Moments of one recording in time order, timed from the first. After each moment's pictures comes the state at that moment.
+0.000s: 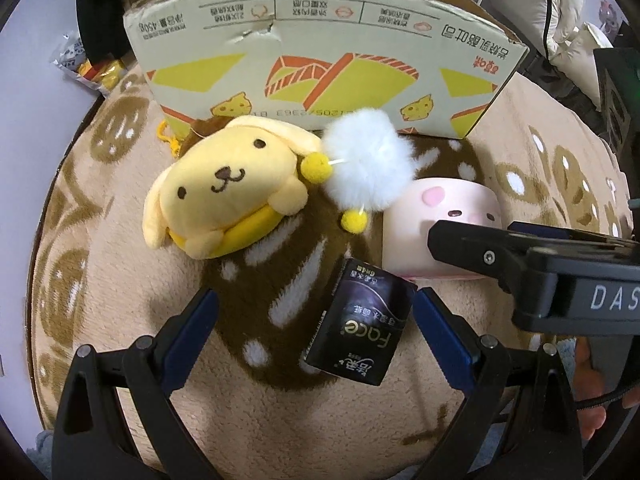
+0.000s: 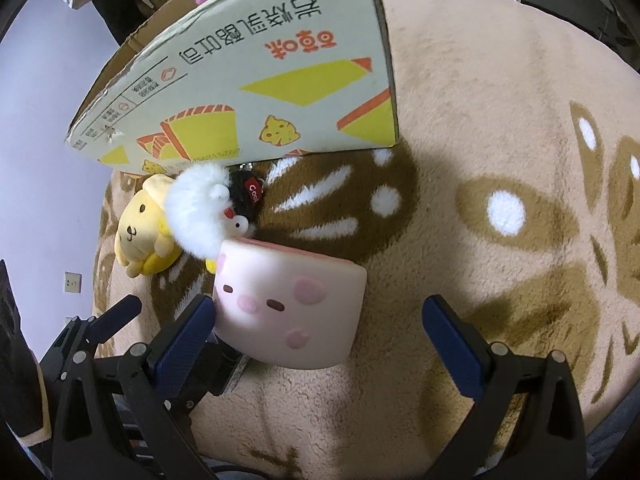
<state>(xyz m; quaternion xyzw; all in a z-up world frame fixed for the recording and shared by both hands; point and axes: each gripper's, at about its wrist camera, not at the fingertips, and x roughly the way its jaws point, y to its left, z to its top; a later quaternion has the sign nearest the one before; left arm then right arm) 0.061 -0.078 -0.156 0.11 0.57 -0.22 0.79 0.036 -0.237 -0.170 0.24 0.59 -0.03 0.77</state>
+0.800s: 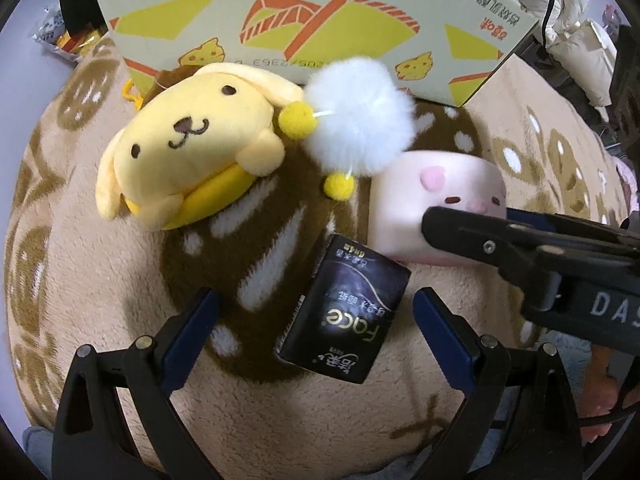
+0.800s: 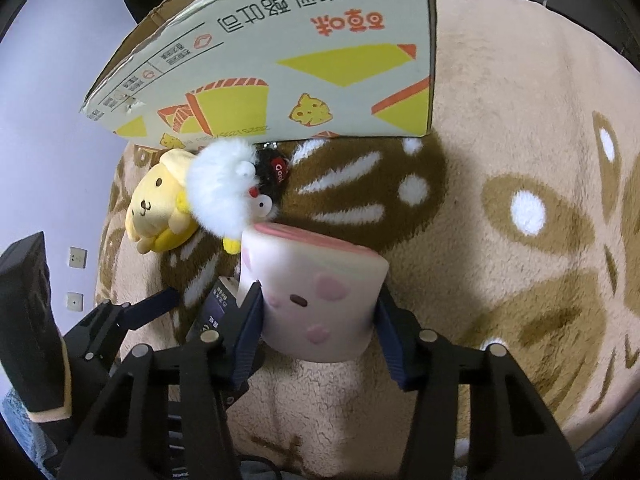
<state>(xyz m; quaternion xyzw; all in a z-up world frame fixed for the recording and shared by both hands) 0.062 -0.090 -0.181 0.09 0.62 -0.23 0.75 0.042 -0.221 -0.174 0.22 0.60 0.01 0.77</state>
